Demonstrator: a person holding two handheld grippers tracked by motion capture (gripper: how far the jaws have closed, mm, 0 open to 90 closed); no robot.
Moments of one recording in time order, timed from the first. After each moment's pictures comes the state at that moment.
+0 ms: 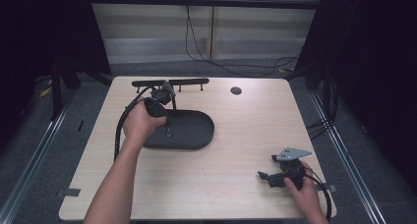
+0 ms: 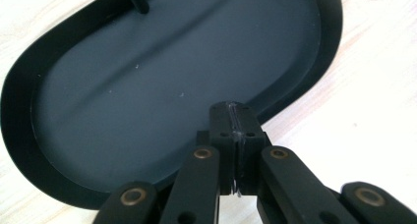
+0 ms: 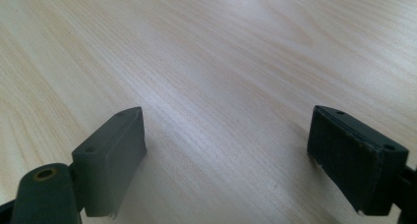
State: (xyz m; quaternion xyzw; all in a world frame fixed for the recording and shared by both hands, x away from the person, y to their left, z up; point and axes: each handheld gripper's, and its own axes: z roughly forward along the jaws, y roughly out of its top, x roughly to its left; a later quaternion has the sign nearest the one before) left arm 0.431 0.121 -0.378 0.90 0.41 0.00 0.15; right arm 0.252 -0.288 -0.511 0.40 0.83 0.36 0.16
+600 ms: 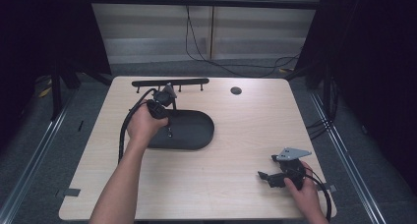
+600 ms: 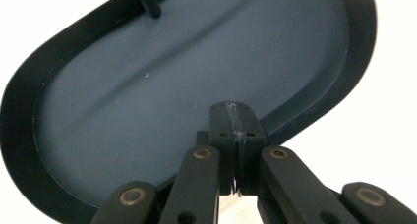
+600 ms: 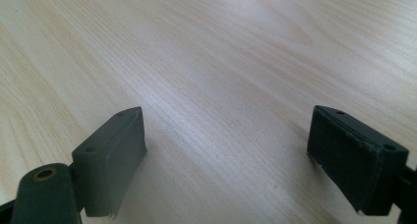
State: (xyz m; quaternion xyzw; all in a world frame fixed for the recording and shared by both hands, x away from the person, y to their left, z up) left arm 0.437 0.117 -0.398 0.90 0.42 0.02 0.14; right arm 0.252 -0.288 -0.511 0.40 0.83 0.36 0.16
